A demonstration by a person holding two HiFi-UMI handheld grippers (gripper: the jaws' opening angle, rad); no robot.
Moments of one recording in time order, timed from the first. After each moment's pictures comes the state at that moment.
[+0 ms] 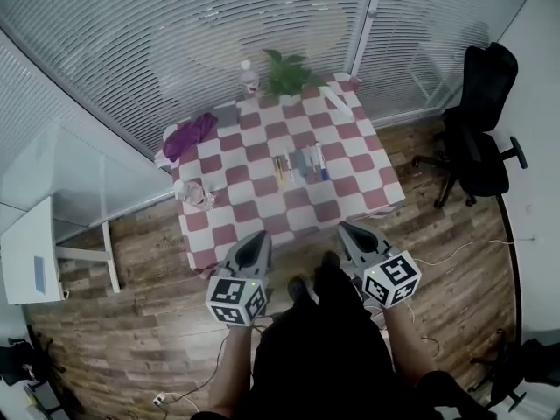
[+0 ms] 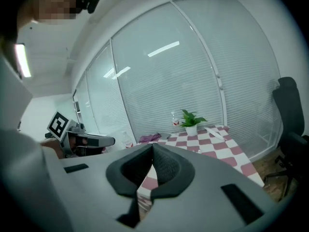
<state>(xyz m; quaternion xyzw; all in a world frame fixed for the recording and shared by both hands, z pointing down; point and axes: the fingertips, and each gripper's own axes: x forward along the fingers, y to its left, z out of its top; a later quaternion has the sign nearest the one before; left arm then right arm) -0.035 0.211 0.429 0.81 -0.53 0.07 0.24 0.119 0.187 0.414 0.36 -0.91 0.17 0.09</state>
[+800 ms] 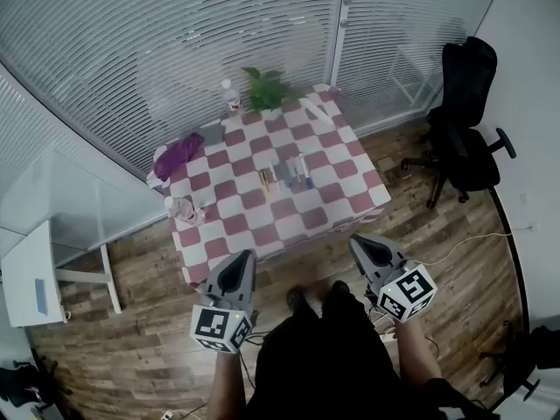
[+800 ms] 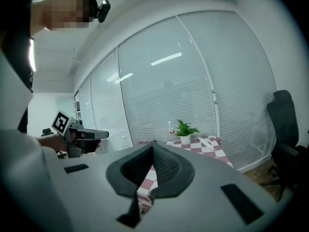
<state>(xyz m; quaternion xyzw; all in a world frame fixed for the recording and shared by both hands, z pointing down) -0.029 0.246 0.371 0.84 -0.52 0.05 0.14 0.175 0.221 0.369 0.38 -0.91 0.13 0.06</state>
